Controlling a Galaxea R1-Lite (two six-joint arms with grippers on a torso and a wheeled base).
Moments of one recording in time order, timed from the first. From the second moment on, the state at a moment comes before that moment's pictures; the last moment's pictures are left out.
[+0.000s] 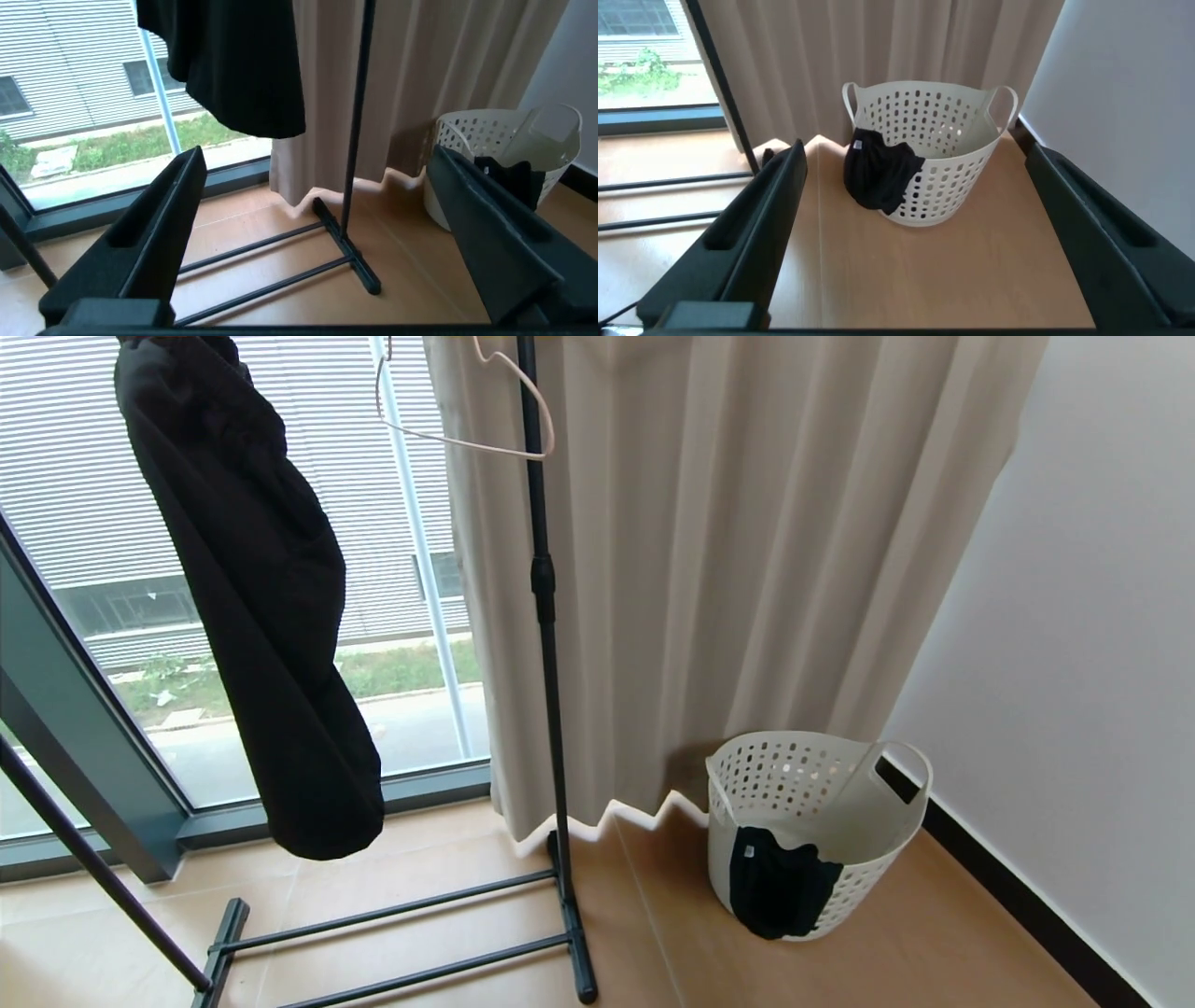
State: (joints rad) left arm -0.01 0.00 0.00 -0.08 -0.14 0.02; right arm 0.00 0.00 -0.06 0.13 0.03 0.00
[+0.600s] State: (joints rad) left arm -0.01 0.00 0.00 -0.08 -0.14 0.02; right arm 0.00 0.00 -0.06 0.13 0.03 0.00
